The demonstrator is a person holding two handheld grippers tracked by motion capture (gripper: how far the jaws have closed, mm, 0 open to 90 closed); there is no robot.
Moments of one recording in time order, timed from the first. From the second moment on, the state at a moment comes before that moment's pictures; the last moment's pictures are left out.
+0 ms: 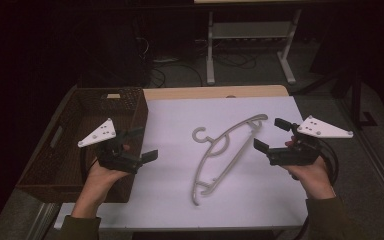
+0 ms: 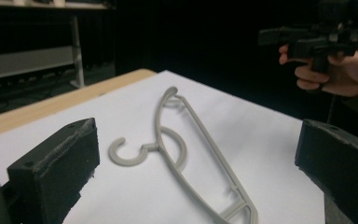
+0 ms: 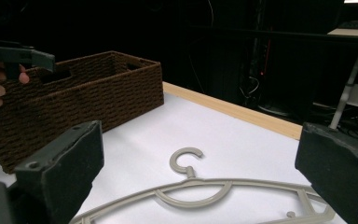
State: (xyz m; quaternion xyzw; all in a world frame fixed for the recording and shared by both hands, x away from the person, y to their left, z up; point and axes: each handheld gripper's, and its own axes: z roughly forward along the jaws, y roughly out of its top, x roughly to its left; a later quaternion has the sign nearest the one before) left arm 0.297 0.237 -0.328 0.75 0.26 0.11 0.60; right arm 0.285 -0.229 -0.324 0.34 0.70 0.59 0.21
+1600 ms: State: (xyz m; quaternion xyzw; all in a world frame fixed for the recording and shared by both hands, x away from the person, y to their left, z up) left arm 0.304 0.183 -0.407 0.84 0.28 0.07 0.46; right arm 0.403 -0.213 -0.380 0.44 0.79 0.40 0.15
